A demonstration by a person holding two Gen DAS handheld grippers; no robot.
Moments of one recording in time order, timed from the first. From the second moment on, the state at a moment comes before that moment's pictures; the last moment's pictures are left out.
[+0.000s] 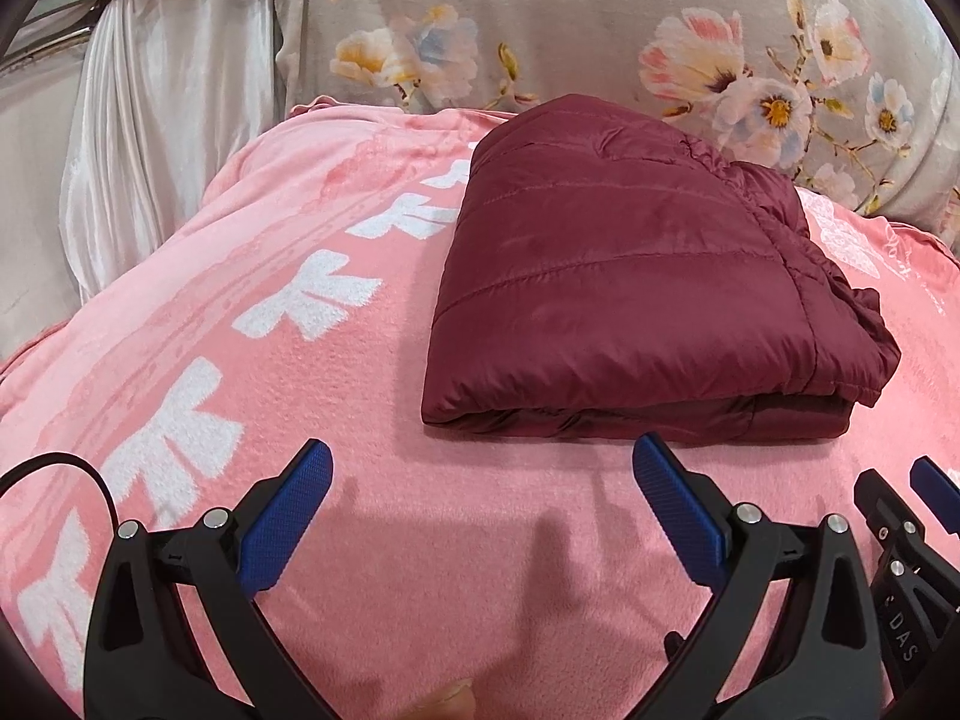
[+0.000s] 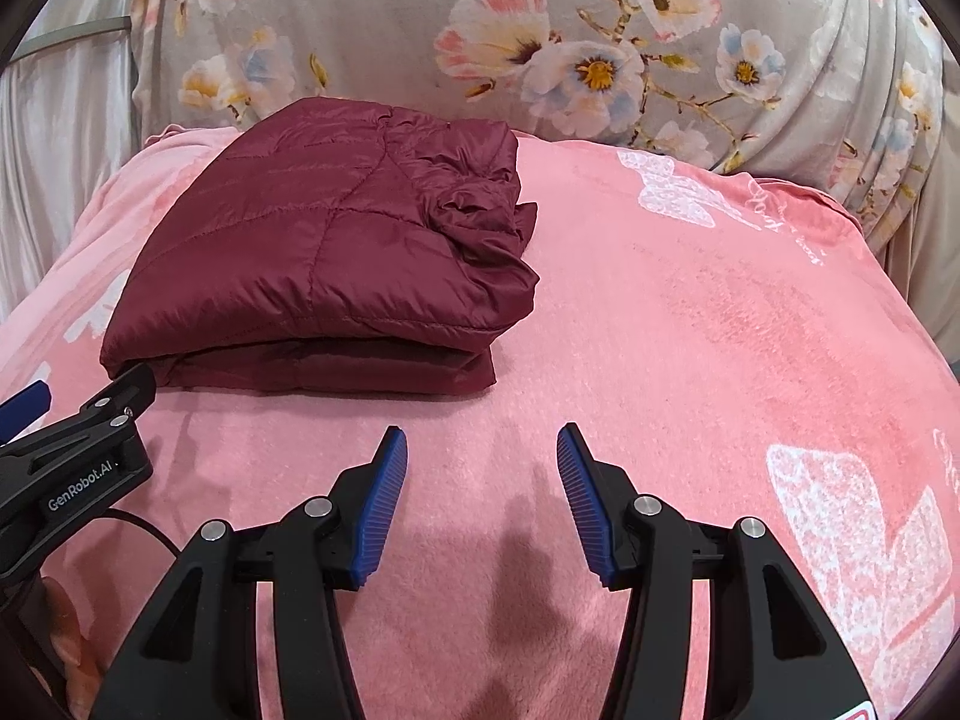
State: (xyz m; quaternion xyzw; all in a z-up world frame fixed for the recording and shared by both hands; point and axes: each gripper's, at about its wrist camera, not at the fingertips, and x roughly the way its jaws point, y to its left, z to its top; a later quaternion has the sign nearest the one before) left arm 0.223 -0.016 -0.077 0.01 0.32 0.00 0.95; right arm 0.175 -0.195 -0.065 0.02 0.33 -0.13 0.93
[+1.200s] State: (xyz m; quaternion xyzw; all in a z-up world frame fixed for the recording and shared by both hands) left arm 0.218 -0.018 -0.072 0.02 0.31 0.00 0.95; right arm 0.175 -0.196 -0.065 0.02 0.33 -0.13 0.93
